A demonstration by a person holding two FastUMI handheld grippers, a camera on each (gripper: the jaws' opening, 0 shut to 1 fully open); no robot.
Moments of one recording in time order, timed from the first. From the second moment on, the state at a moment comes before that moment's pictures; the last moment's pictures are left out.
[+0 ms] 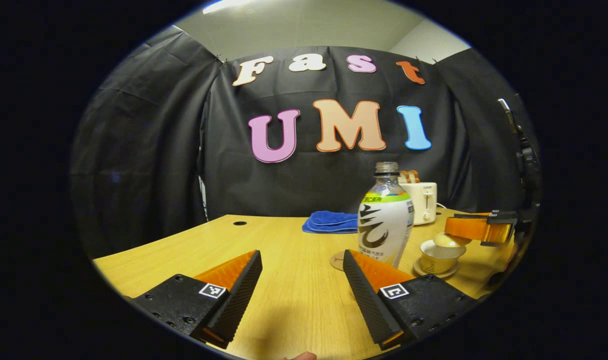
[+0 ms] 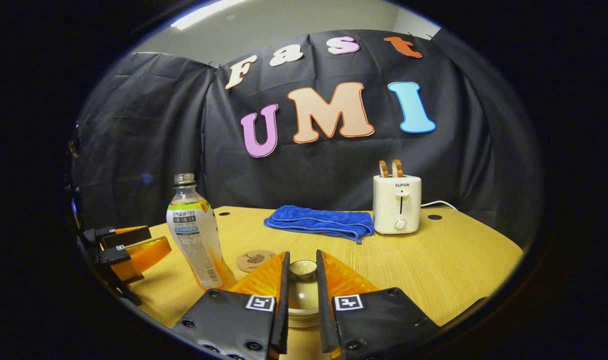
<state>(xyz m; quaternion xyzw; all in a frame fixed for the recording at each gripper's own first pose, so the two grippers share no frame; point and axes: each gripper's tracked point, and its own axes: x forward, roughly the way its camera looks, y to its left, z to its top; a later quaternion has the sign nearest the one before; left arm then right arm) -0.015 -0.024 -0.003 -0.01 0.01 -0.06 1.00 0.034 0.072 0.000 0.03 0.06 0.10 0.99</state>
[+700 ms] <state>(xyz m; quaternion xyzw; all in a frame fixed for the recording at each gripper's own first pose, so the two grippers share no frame) -0.025 -0.083 -0.008 -0.04 0.04 -0.15 0.99 0.017 0.036 0.037 0.04 0.03 0.09 0.99</state>
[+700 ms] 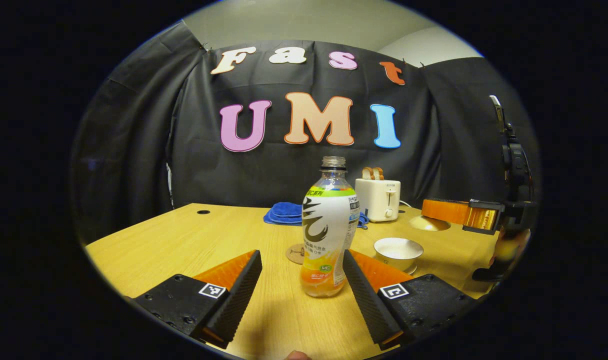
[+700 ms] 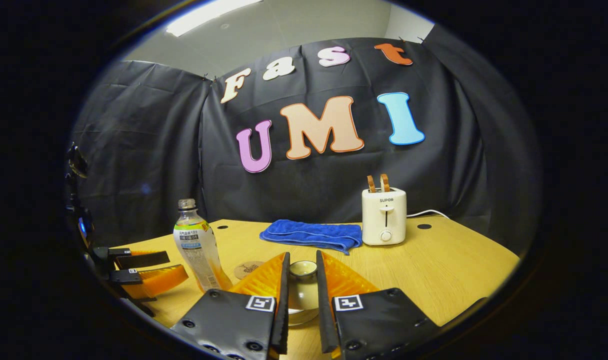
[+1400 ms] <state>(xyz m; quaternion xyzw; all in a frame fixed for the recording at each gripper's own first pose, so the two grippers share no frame) 0.004 -0.112 -0.016 -0.02 0.06 -0.17 0.98 0.006 0.002 0.052 0.05 0.02 0.07 1.00</state>
